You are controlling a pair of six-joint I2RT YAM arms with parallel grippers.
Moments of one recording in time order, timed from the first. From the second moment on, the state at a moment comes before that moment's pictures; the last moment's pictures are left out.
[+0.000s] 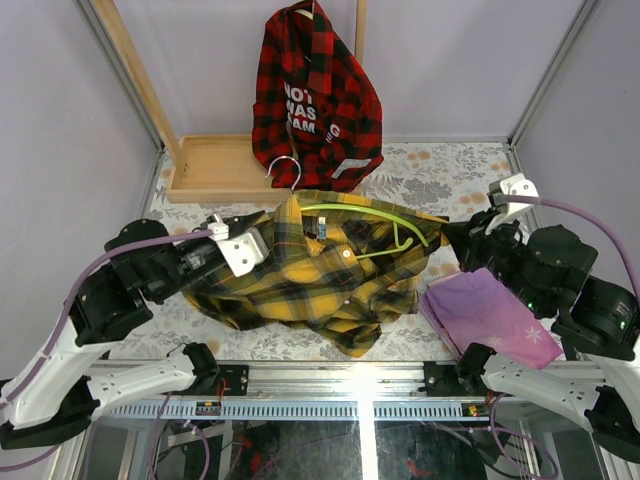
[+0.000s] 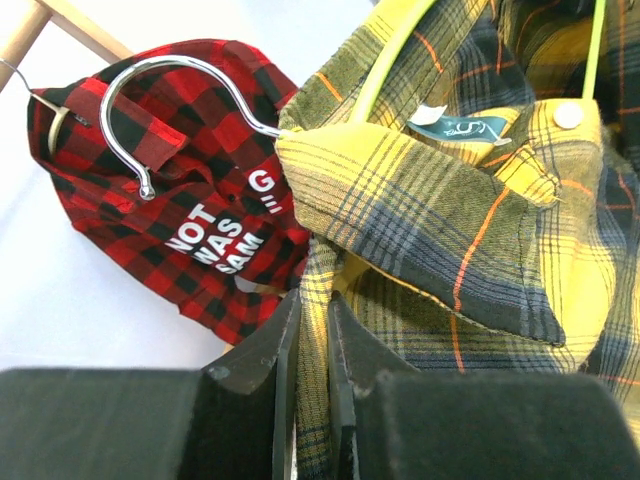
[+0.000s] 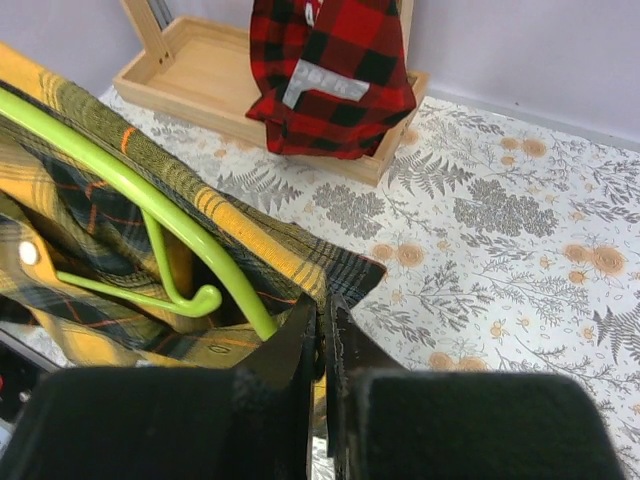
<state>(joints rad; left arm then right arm) -0.93 0.80 1.38 -0.67 -0.04 0.67 0.88 0.74 1.38 -0.88 0.39 0.15</state>
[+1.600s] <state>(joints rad) -1.03 0.89 1.37 -0.53 -0.29 0.75 0.83 0.94 1.26 -0.42 0.11 0.56</state>
